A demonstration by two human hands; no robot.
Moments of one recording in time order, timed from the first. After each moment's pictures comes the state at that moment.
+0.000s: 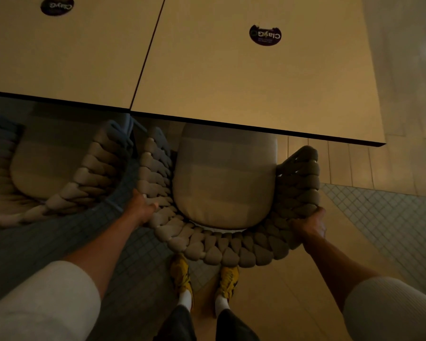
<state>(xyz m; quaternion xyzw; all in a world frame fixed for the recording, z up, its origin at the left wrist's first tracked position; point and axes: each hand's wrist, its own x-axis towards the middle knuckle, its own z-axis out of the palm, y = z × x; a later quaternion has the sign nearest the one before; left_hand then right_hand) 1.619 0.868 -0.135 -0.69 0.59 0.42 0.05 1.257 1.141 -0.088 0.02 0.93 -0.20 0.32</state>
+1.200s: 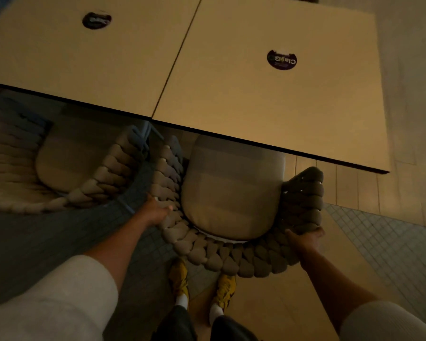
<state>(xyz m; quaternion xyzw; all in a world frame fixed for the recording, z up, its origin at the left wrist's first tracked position) 1.612 0.875 -0.100 -0.68 0.56 0.46 0.09 1.255 1.137 -0.094 0.03 0.91 -0.20 0.37</state>
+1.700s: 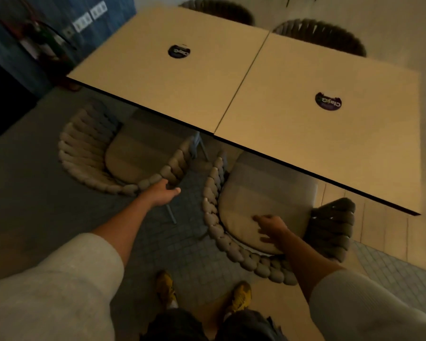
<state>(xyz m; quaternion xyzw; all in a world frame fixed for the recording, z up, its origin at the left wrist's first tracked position) 1.751 0.834 0.025 -0.67 0.60 0.43 0.05 1.419 1.002 0.018 -0.15 0.80 -0.15 0.55</state>
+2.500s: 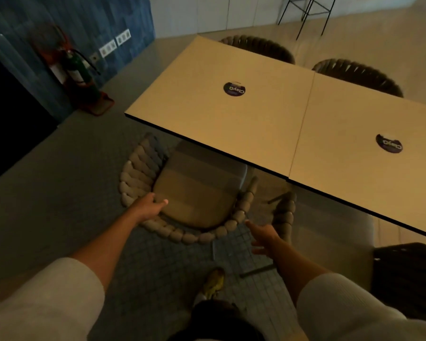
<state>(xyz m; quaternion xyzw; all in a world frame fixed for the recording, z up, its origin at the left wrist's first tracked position) 2.057 0.636 0.034 -0.69 0.57 0.44 0.00 1.718 0.789 0.027 -0.11 0.81 -0.19 0.54</state>
